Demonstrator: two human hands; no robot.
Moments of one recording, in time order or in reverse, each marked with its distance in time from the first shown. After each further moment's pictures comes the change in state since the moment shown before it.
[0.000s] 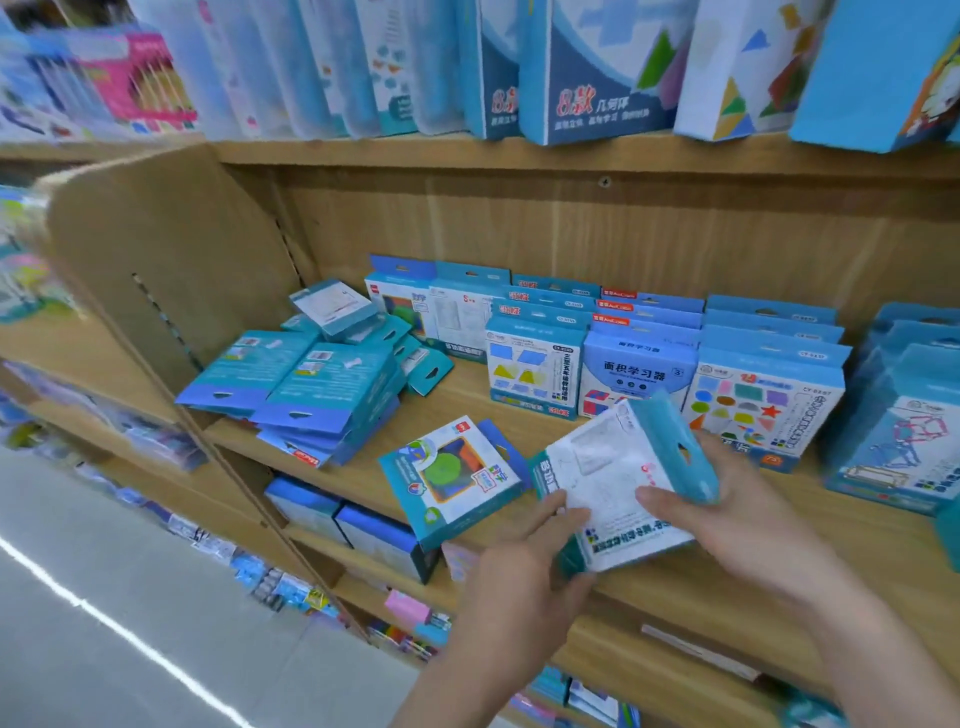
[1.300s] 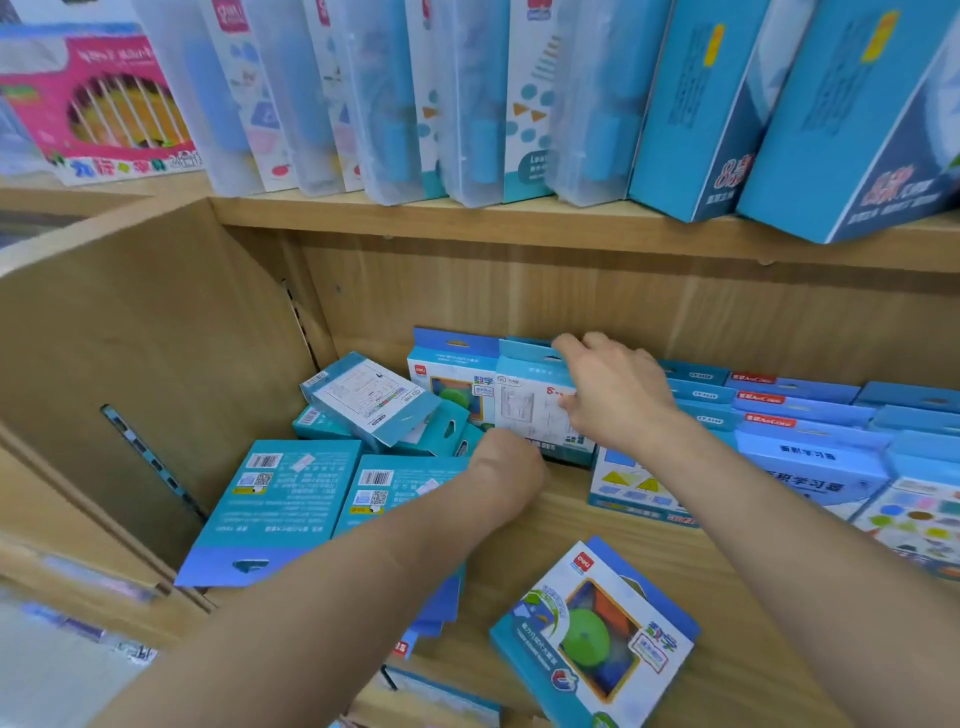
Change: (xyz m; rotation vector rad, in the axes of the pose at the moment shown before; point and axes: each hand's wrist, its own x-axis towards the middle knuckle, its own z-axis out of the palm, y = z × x) left_hand 0.241 -0.134 -0.121 1.297 -0.659 0.445; right_hand 0.247 -0.127 0.156 -1.117 0.187 -0.265
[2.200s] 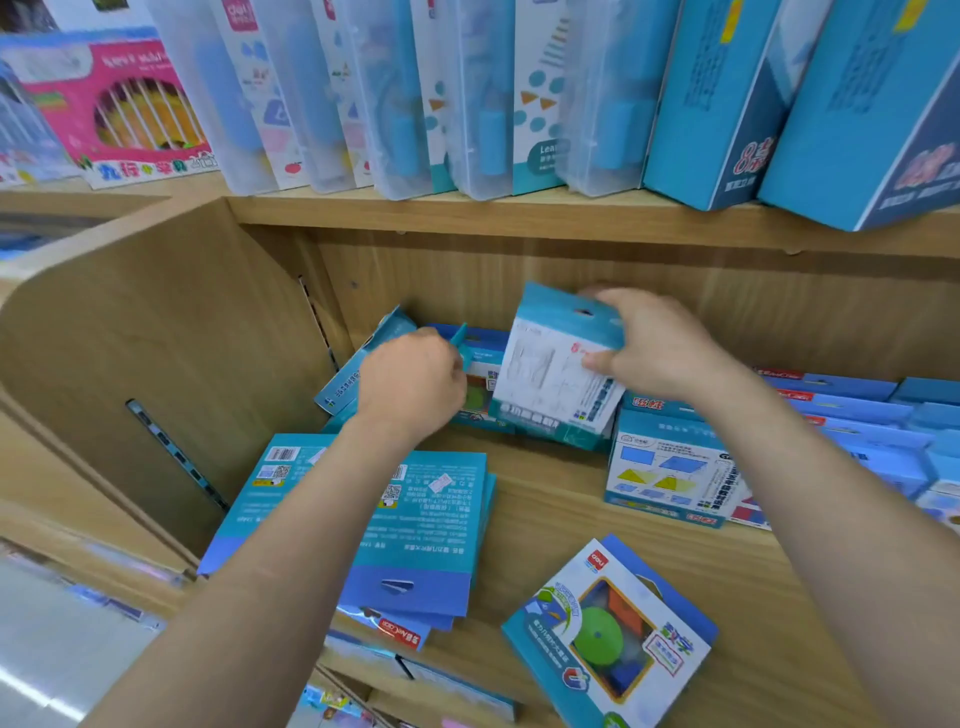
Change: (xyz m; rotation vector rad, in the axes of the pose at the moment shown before) left_hand -0.047 -0.093 0.023 -0.539 0.604 -0.661; right_hand 0.010 0.019 -0.043 0.427 -0.031 0.061
